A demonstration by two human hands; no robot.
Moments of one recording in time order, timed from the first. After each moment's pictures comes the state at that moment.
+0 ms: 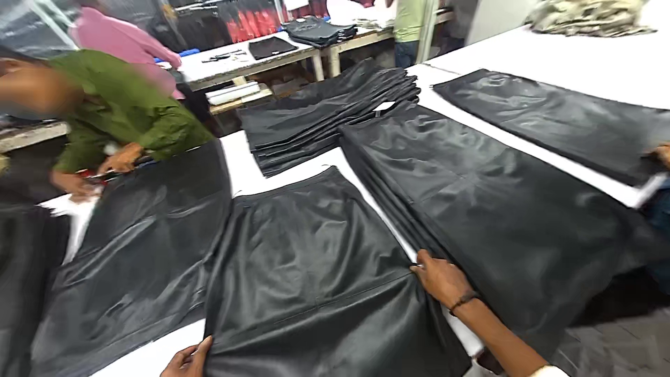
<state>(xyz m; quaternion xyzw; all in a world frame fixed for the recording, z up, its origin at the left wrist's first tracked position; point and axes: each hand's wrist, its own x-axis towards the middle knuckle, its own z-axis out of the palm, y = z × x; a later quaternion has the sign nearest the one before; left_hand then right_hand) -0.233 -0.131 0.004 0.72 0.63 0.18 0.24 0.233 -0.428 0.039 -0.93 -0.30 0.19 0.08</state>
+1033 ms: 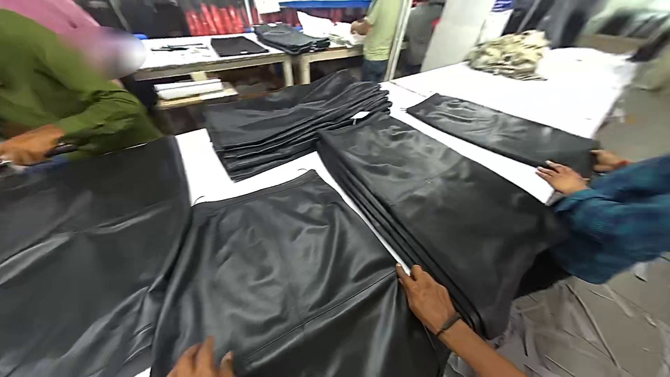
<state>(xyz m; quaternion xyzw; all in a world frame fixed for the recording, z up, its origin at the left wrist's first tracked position) -0.136 -0.182 0.045 0.87 0.46 0.11 0.12 0.189 -0.452 0.001 -0.95 -0.32 0.03 0.02</state>
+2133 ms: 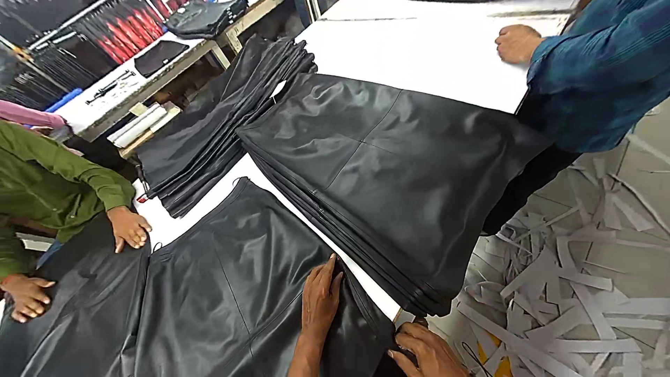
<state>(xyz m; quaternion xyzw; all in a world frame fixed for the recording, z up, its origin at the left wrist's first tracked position) 0.129 -0.341 -0.040 0.96 0.04 0.22 0.17 0.116 -0.617 -0.045 -0.84 -0.33 0.17 0.40</state>
